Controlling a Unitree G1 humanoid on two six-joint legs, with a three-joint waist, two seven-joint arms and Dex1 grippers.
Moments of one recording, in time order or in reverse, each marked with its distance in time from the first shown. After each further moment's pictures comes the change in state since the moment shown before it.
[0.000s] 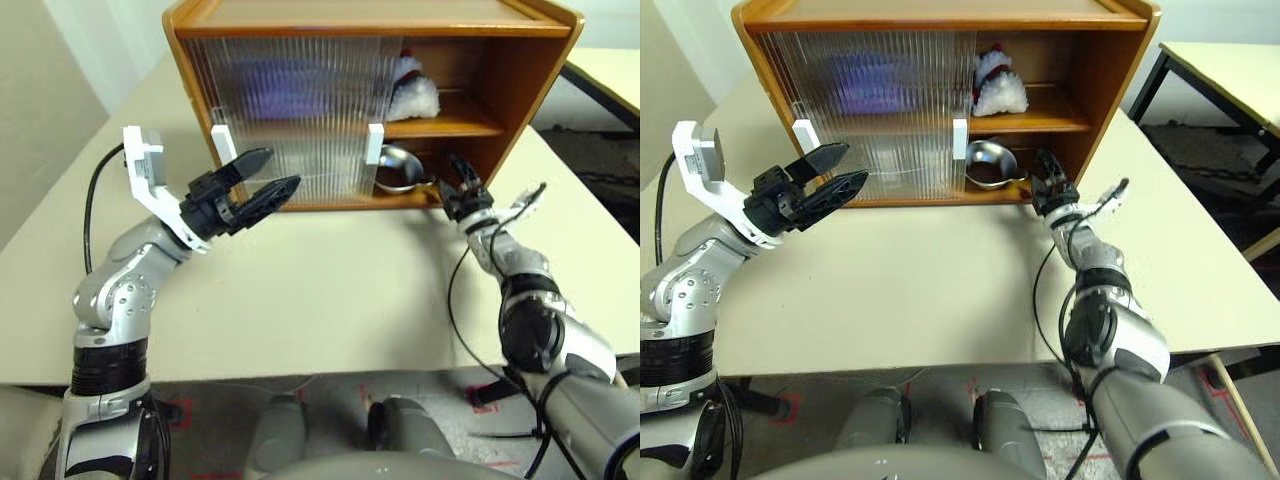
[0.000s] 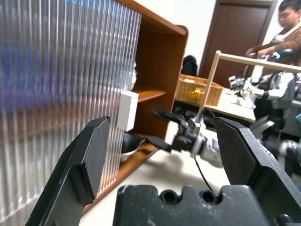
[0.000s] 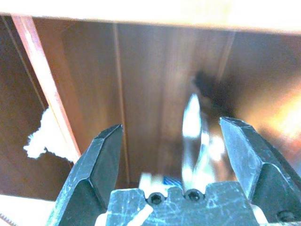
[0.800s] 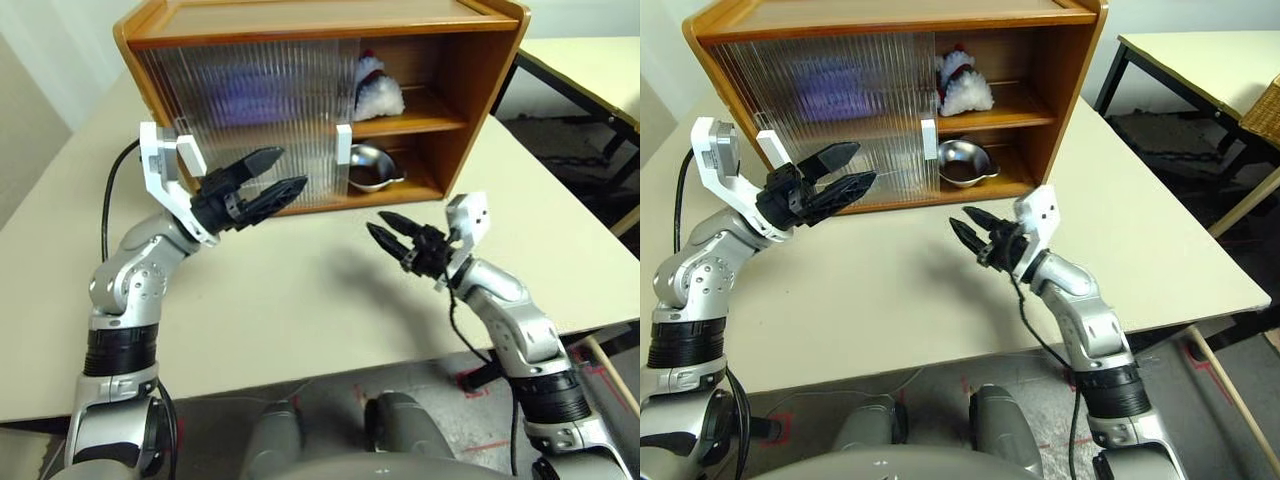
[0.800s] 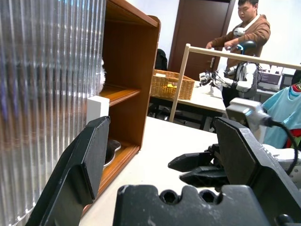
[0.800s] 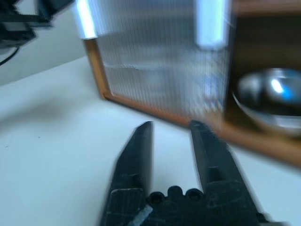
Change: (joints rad) left arm -0.044 -0.003 -0.018 0.095 0.043 -0.034 -0.079; right arm 0.504 -0.055 0.869 -1.096 -0.651 -0.316 0.064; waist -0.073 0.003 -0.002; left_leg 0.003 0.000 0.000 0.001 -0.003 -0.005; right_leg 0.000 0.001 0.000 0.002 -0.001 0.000
